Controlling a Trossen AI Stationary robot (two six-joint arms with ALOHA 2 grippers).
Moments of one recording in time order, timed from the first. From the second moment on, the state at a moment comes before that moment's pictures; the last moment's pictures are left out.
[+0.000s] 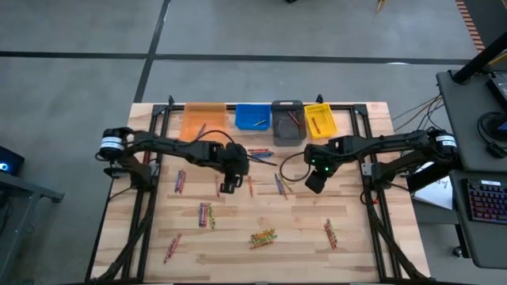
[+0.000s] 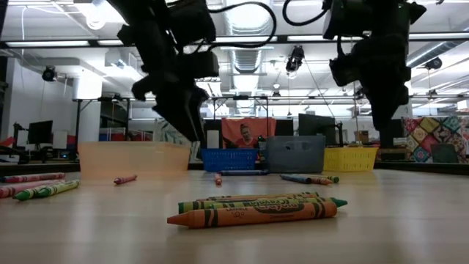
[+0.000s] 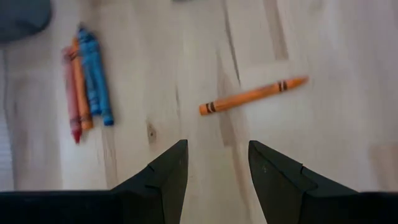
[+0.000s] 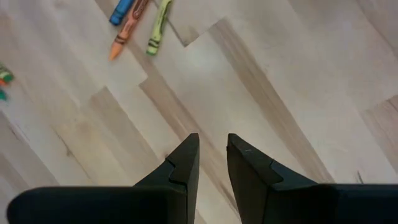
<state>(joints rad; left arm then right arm) 0.06 1.67 1.05 -0.47 -0.02 0.30 -0.08 1.30 0.86 -0.88 -0.15 0.57</state>
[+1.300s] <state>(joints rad) 0.05 1.81 1.05 -0.27 0.08 0.89 0.01 1.30 0.86 -0.85 -0.03 0.58</state>
